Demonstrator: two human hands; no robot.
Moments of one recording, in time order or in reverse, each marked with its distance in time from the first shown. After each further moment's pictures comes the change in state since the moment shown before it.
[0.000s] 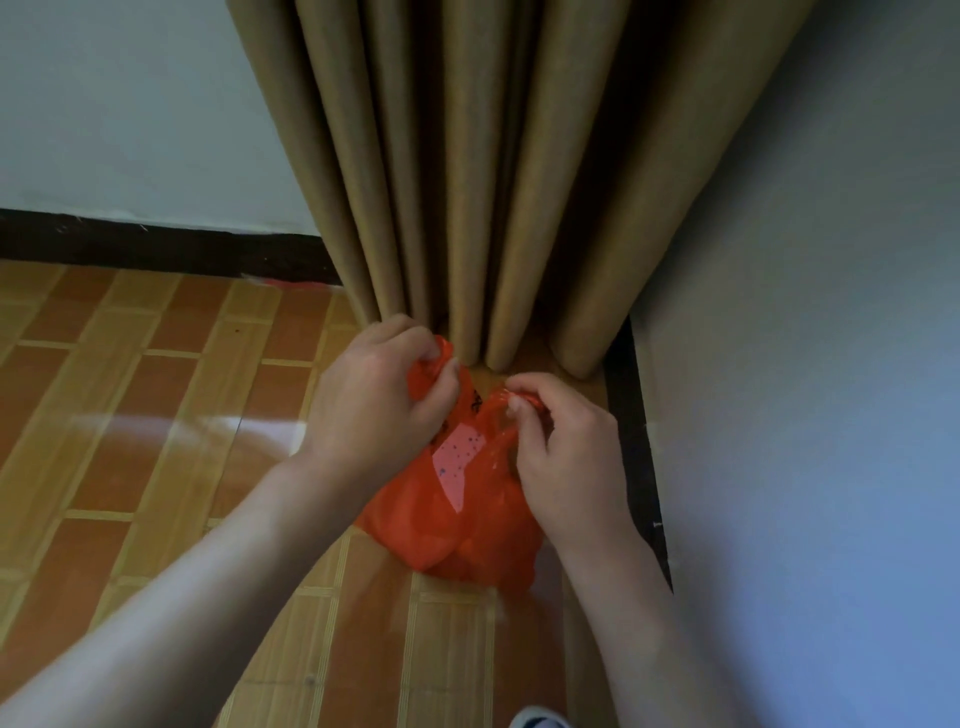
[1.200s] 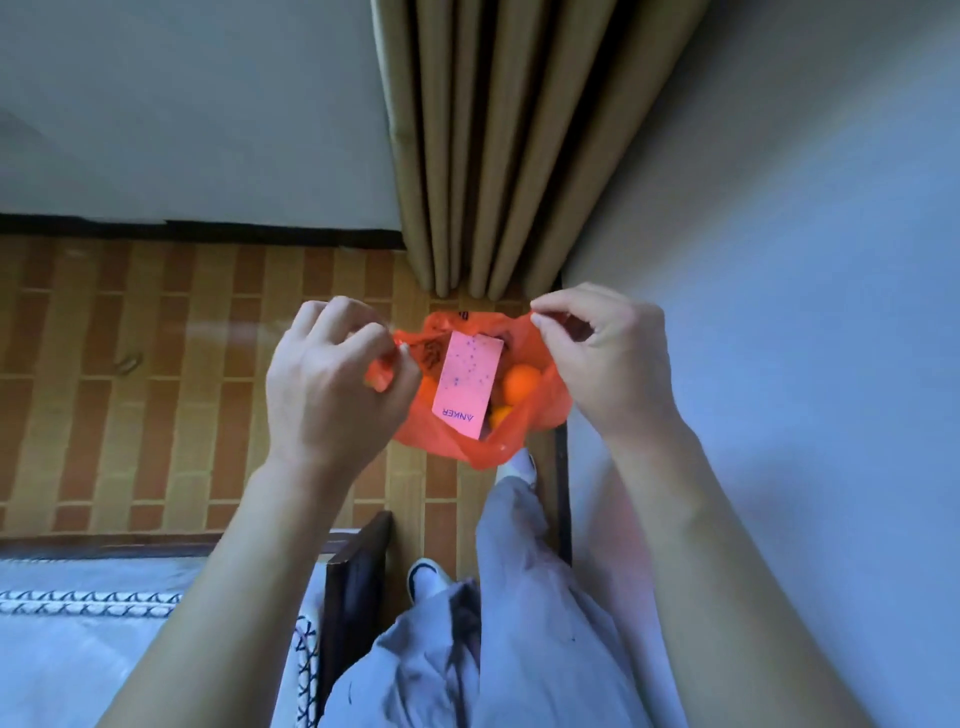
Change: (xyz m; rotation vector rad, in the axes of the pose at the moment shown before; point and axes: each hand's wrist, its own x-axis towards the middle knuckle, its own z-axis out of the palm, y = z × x) left_hand -0.020 0.308 -0.516 0.199 0.082 0.056; right_hand 0.005 -0.483 -0.368 -0.053 -0.005 -0.026
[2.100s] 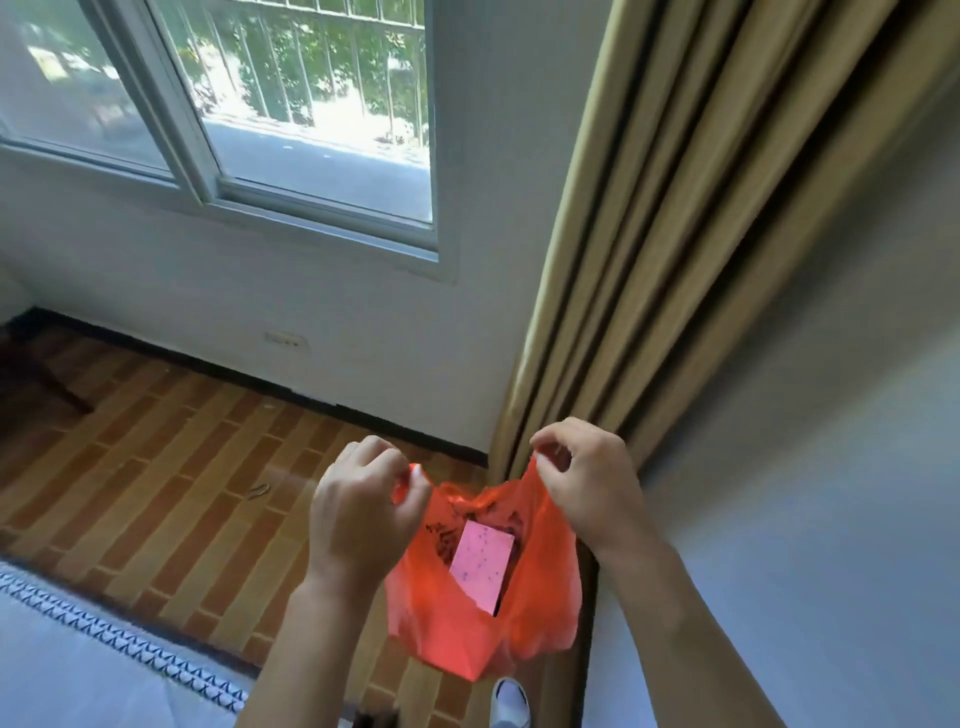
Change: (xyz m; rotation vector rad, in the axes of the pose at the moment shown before) left_hand 0.027 0.057 -0.255 0.041 0.319 -0.313; right_hand 0.066 -0.245 -0.108 -0.008 -0.197 -0.320
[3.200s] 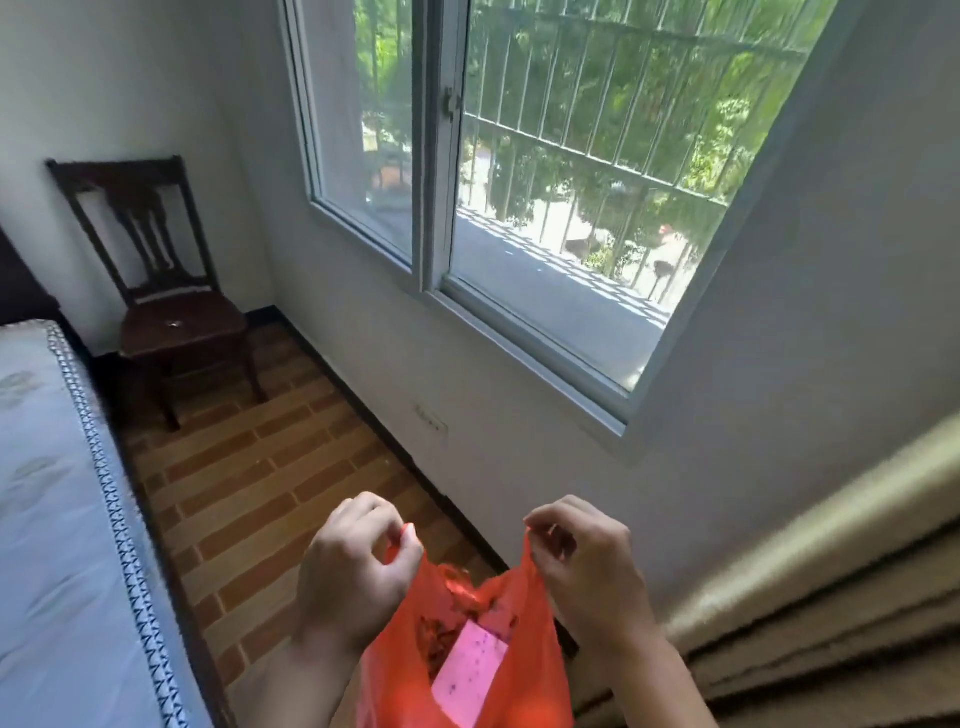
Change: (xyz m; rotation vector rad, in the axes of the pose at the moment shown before) left_hand 0.136 -0.154 -0.033 0.079 0.307 -0.318; right_hand 0.235 -0.089 0.154 0.220 -0.229 -0.419
